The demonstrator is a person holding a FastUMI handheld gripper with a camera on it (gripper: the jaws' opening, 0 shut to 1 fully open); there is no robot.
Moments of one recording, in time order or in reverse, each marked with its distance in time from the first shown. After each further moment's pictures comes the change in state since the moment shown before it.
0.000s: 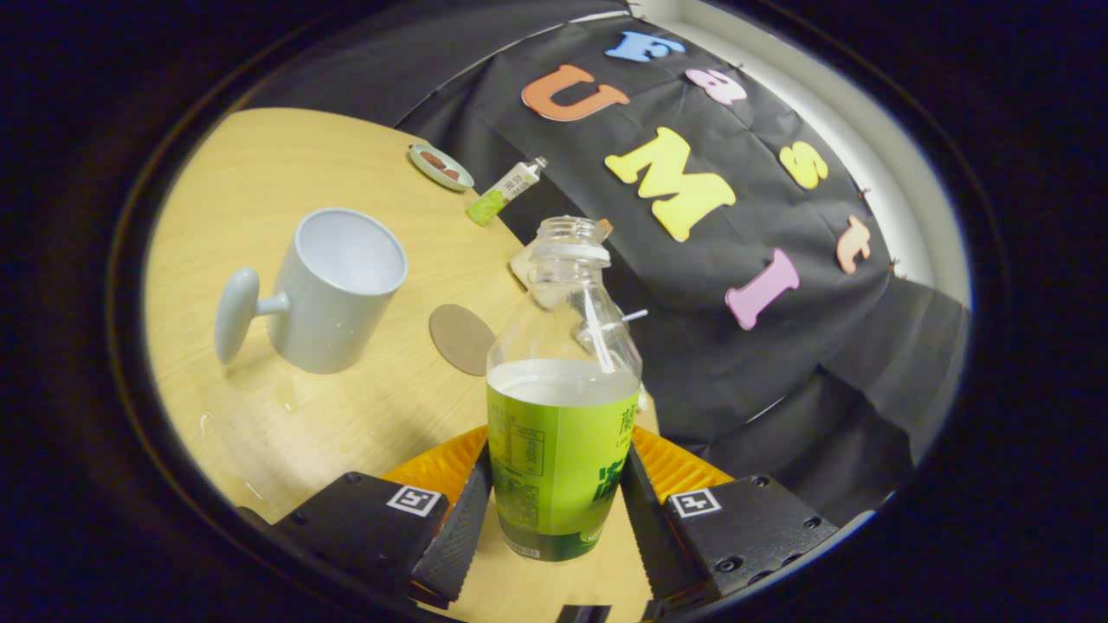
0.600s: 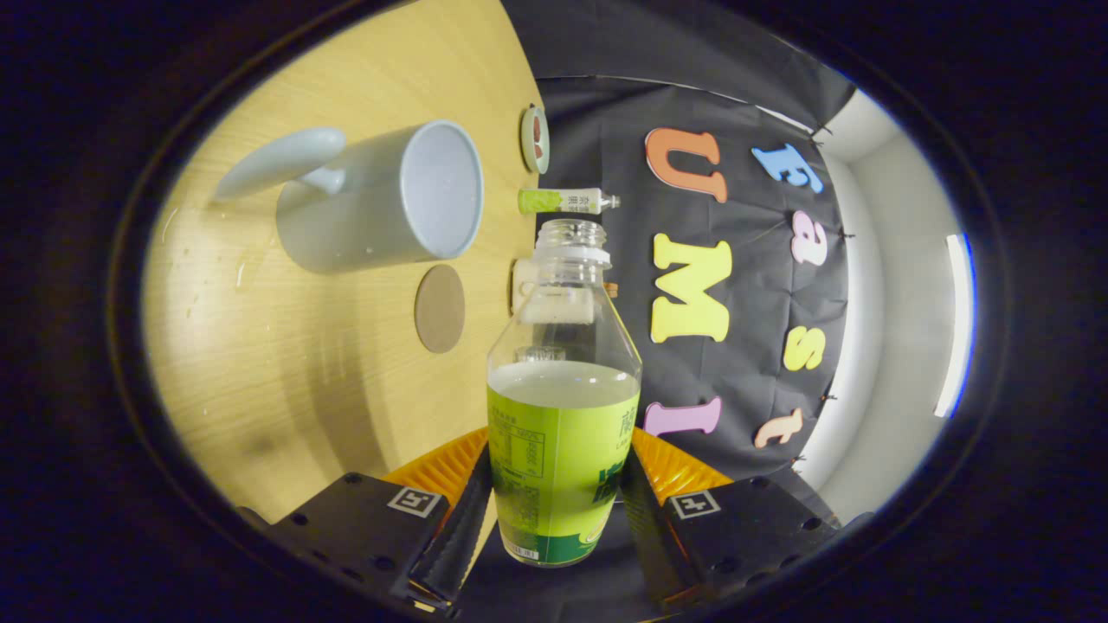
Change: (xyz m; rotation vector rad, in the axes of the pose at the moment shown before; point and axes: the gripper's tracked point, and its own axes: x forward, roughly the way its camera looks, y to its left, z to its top) arm -0.002 -0.027 0.042 -0.623 -0.040 -0.256
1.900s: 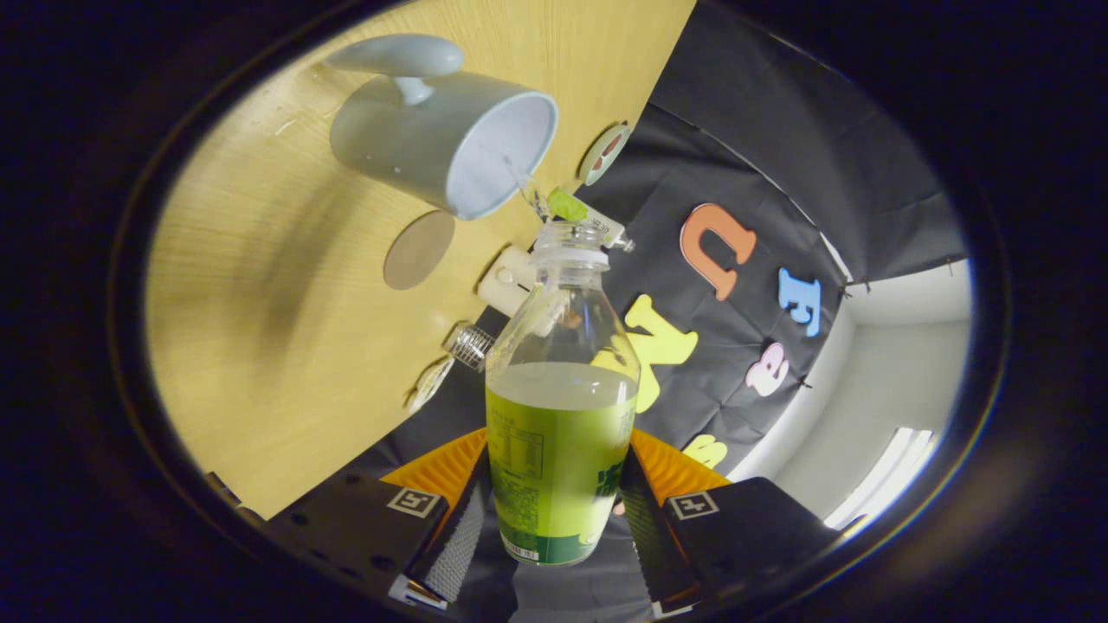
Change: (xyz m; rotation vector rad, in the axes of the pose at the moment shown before) arm -0.007 -0.066 0.027 -0.499 -0.035 -0.234
